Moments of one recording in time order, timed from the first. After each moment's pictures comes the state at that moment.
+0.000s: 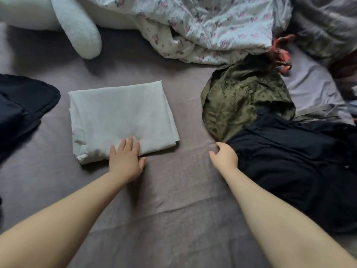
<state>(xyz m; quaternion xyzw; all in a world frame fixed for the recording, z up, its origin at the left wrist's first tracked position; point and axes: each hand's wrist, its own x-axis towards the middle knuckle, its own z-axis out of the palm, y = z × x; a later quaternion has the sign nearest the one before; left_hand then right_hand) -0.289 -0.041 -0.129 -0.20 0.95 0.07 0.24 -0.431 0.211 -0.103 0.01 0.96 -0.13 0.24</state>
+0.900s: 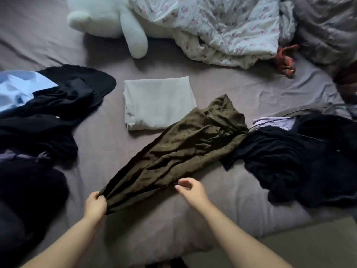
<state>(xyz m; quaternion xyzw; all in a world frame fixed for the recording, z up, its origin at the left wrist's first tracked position) -0.002 -0.040 -0.055 -0.66 0.58 0.47 0.05 -0.164 0.178 -0.043 0.02 0.82 -0.39 0.43</state>
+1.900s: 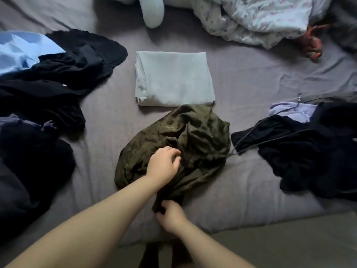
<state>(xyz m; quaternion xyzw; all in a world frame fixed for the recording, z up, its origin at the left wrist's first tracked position) -0.091 0.036 -0.046 -0.25 0.88 0.38 0.10 -0.038 0.162 -0.068 -0.14 0.81 -0.16 0.54</state>
